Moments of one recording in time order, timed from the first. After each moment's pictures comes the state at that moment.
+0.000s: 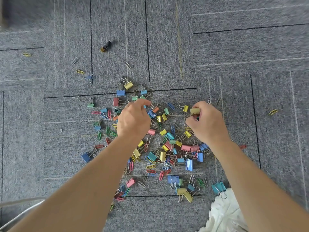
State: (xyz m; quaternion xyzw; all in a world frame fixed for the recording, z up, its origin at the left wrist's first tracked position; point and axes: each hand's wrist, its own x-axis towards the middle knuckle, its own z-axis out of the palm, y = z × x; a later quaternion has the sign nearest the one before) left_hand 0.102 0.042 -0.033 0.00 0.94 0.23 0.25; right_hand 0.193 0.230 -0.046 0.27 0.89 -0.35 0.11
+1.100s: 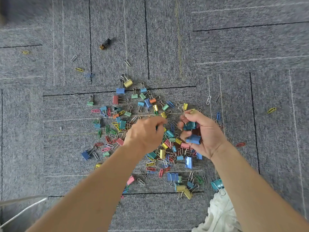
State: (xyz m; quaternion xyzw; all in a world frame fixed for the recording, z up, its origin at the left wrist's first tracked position) left_hand 0.139 0.043 -0.029 0.14 0.88 0.23 0.40; right_hand 0.206 0.212 -0.026 0.42 0.27 -0.85 0.16
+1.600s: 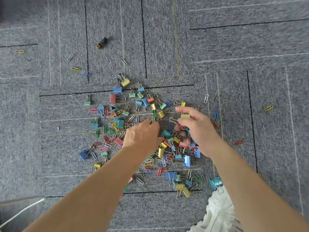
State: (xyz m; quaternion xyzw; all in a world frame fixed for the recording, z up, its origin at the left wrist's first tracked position) left_hand 0.147 0.045 -0.028 0.24 0.90 -0.01 0.35; right_hand 0.204 0.209 -0.024 0.41 0.57 -0.69 0.21
